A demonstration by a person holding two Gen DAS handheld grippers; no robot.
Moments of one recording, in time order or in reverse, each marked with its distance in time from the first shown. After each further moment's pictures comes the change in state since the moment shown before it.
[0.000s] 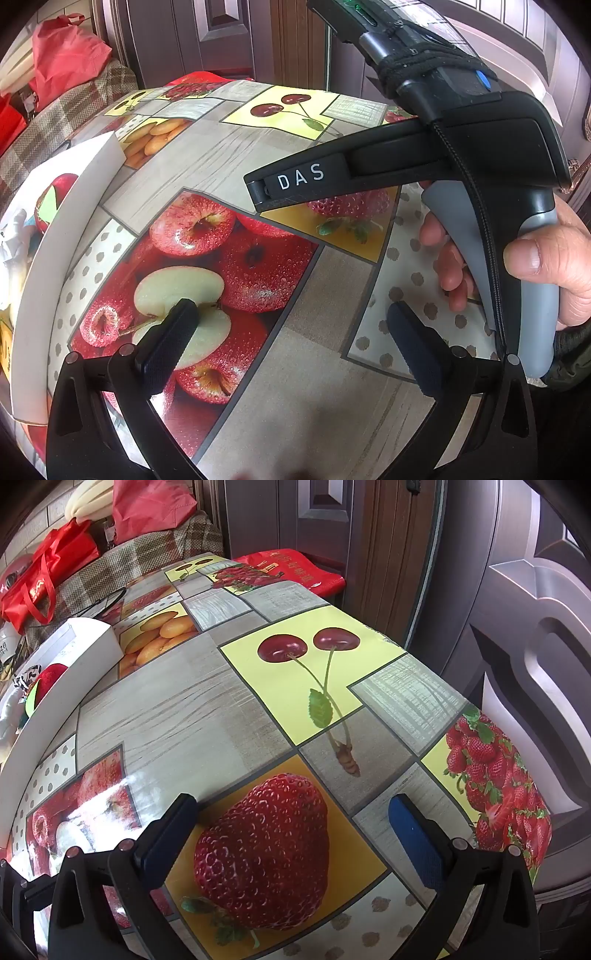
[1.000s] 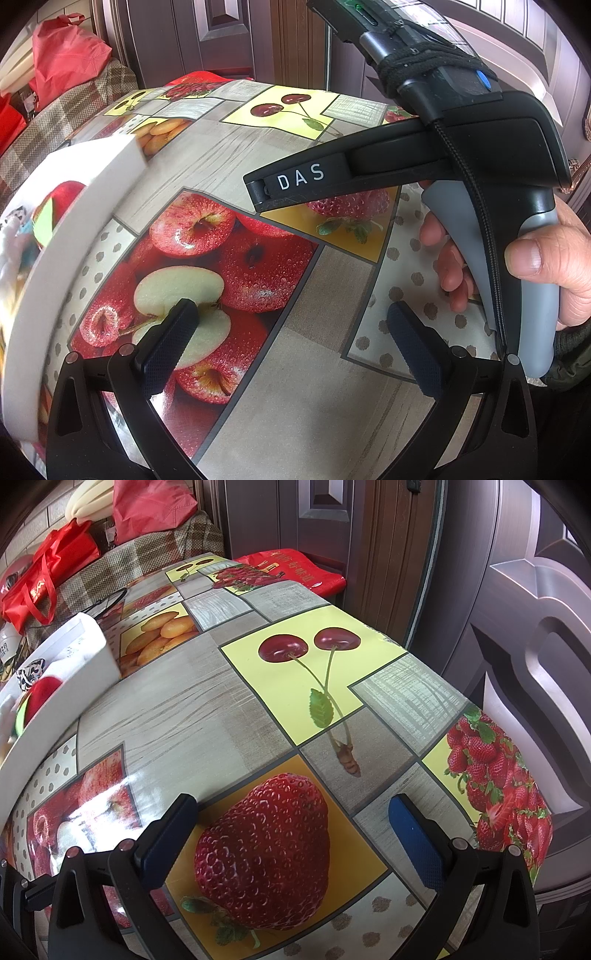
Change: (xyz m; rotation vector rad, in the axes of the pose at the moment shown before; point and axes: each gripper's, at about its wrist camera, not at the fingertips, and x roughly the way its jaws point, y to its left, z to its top) left arm 0.000 0.000 0.000 0.003 -0.001 0.004; right arm 0.000 -0.001 0.000 0.003 0.000 0.006
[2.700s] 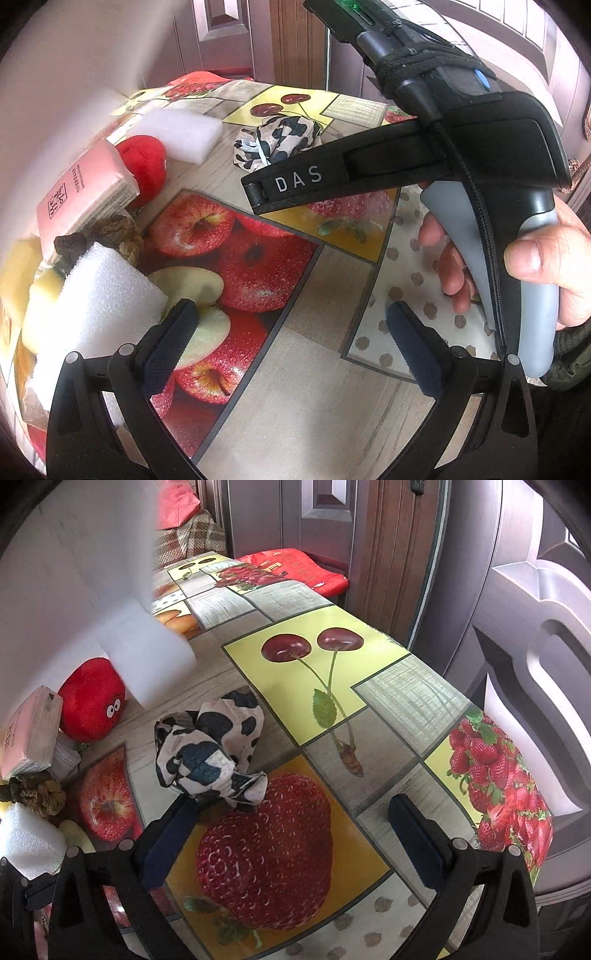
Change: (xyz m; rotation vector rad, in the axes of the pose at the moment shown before) left arm -0.001 0.000 0.000 0.002 0.000 0.000; right arm 0.001 0.003 0.001 -0.002 0.001 -0.002
